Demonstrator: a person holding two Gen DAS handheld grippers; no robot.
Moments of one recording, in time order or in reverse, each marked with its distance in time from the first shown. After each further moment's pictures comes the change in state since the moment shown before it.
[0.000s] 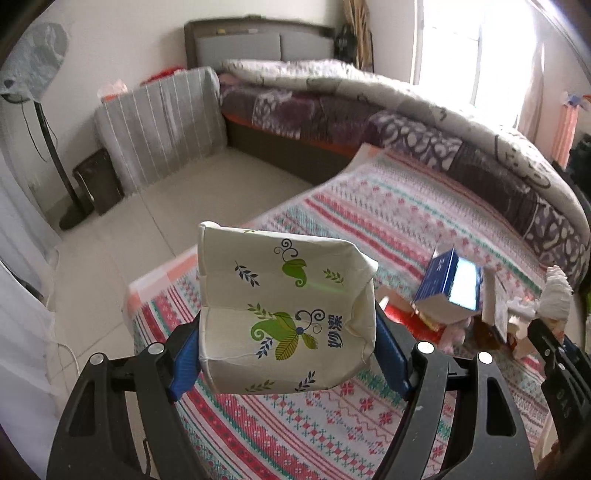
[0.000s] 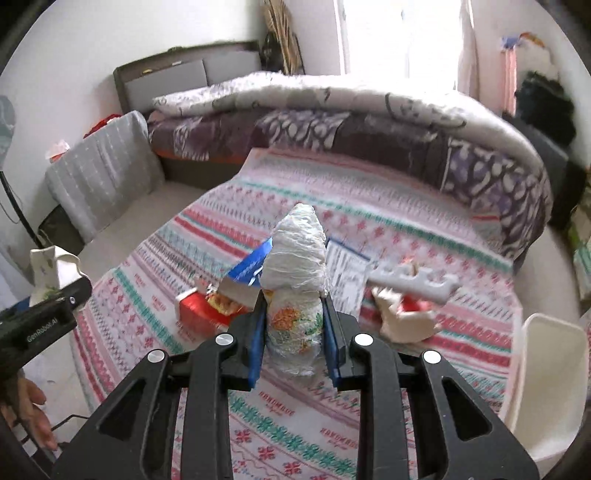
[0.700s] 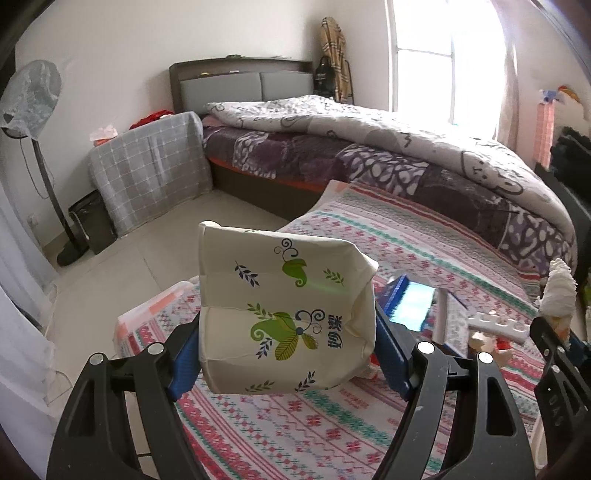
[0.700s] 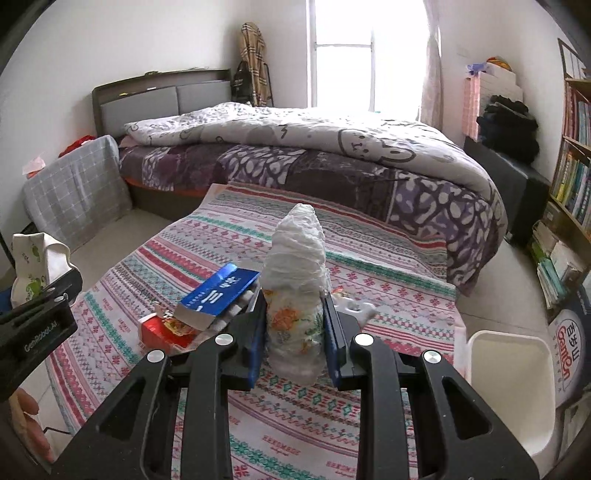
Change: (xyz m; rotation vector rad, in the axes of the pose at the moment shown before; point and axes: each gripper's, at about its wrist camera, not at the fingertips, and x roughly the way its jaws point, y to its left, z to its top) left arm -0.038 -0.063 -0.001 0.061 -0.142 -0.027; right arm -0.036 -0.033 0.004 0.015 -0.117 -0.145
